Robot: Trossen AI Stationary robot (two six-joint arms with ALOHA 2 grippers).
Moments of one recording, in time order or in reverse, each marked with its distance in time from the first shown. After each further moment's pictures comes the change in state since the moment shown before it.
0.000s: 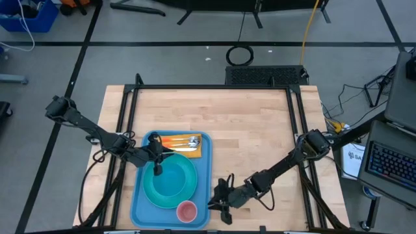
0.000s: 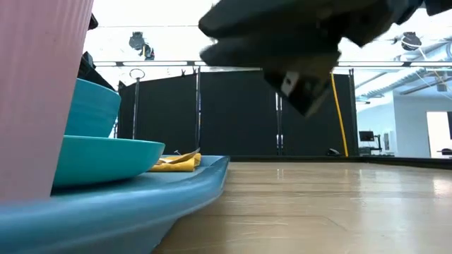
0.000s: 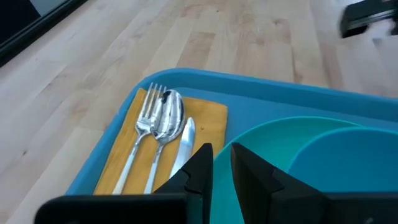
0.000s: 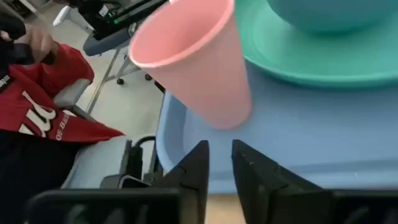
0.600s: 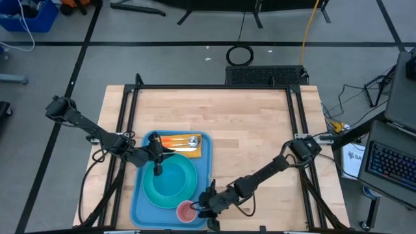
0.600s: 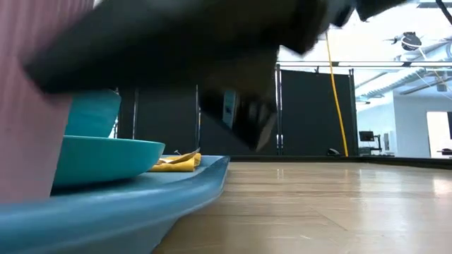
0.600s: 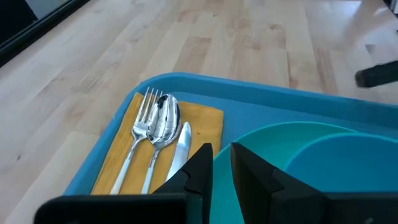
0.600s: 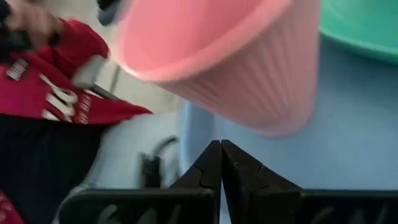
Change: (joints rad) left arm -0.001 0.000 0.000 0.022 0.008 0.005; right arm -0.040 0.212 0.318 -0.188 -0.227 0.065
